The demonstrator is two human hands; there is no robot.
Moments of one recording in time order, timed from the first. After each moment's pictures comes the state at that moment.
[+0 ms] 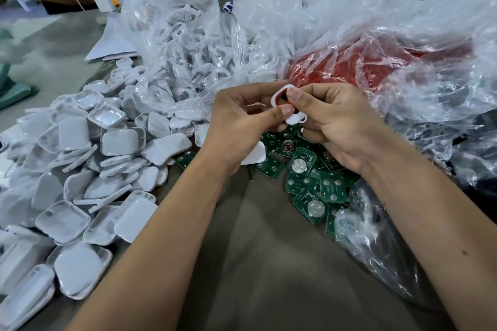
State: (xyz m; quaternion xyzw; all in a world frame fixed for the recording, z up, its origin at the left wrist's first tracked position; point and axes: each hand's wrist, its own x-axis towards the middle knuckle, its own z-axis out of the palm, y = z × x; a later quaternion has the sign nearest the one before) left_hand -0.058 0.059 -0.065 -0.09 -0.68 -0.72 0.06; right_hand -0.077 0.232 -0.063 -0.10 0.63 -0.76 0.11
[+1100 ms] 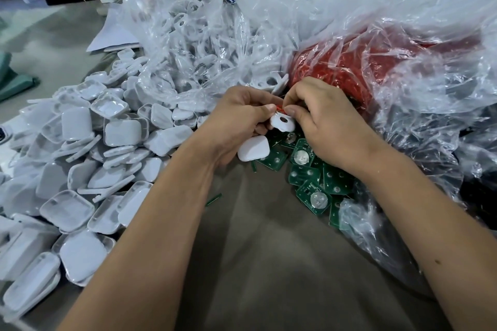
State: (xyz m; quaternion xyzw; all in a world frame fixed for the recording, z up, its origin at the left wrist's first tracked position) left_hand -0.064 0.047 -0.063 0.01 -0.72 -0.69 -0.08; right_hand -0.072 0.222 -0.067 -0.25 0.90 -0.34 -0.08
